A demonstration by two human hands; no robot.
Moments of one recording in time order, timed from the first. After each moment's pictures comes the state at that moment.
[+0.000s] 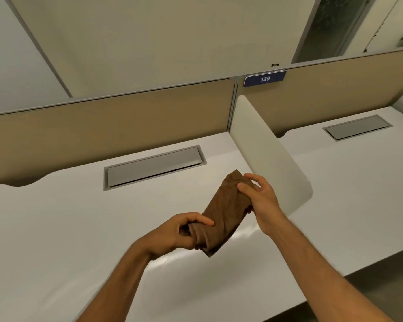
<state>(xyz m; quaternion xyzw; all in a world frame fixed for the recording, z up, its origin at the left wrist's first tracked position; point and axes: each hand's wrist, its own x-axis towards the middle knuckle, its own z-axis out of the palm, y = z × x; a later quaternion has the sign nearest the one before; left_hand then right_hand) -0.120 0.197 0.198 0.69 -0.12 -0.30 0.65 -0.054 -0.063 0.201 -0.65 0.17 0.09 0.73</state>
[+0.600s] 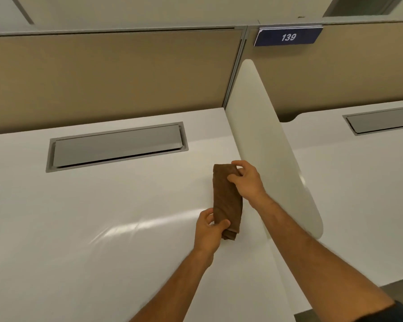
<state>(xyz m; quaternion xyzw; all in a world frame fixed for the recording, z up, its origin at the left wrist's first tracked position) 0.003 -0.018 0.011 0.58 0.35 -0.18 0.71 0.141 -0.127 0.059 -0.83 0.14 0.19 0.50</state>
